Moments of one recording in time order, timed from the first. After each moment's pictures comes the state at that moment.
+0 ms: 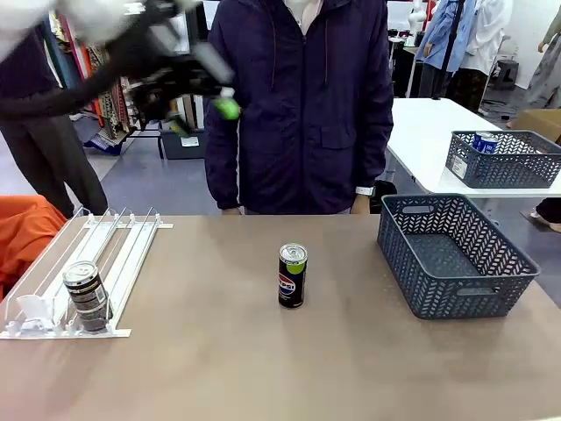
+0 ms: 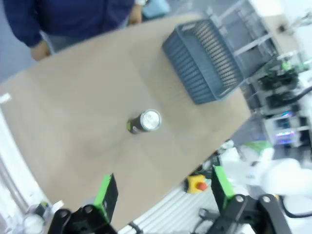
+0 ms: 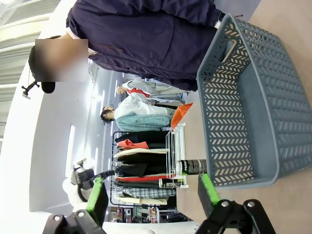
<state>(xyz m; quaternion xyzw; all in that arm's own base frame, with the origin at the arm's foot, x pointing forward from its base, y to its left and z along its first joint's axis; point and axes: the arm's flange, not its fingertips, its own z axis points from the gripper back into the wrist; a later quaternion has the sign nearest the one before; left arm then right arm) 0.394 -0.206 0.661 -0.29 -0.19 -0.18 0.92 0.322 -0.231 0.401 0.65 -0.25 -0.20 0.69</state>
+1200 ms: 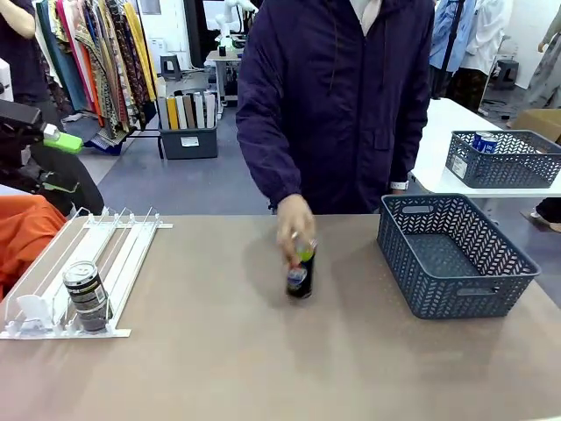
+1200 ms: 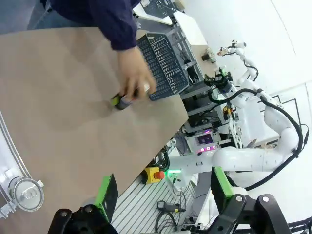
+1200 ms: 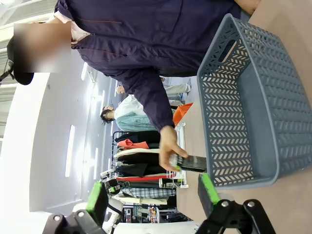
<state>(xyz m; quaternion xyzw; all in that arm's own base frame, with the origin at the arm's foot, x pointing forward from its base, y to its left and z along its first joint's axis) 0.354 0.007 0.563 -0.50 -0.18 -0.12 0.84 0.322 -0.231 0.401 0.65 -0.25 -0.20 0.69</state>
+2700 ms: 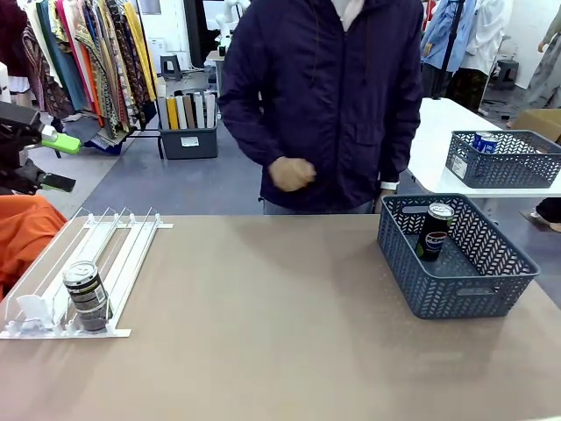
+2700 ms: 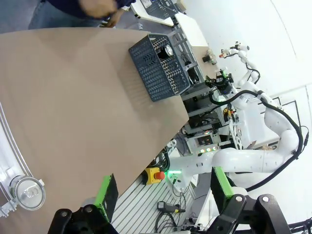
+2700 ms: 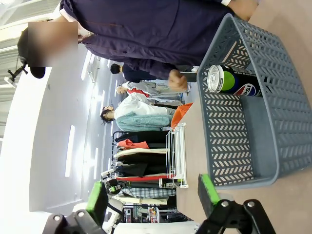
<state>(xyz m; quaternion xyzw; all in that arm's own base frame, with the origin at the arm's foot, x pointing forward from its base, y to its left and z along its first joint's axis) 0.355 0.009 0.561 -0.50 -0.18 -0.12 0.84 0.322 -0.231 0.401 0.65 -0.25 -0.20 0.69</state>
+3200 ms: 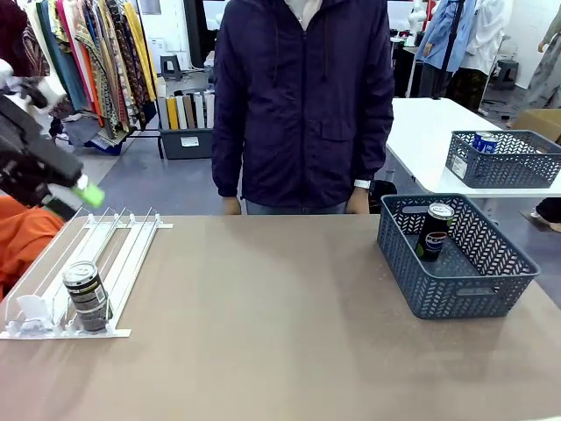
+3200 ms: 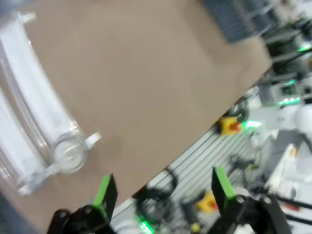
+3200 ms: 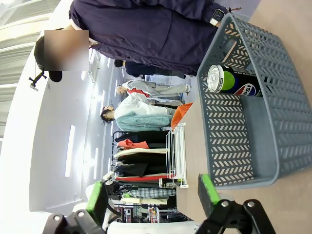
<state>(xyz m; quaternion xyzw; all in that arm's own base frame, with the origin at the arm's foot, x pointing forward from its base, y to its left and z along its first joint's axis) 0.338 -0.056 0.563 -0.24 -0.11 -0.22 0.94 0.322 -0.231 0.401 0.65 -0.25 -0.20 0.69</state>
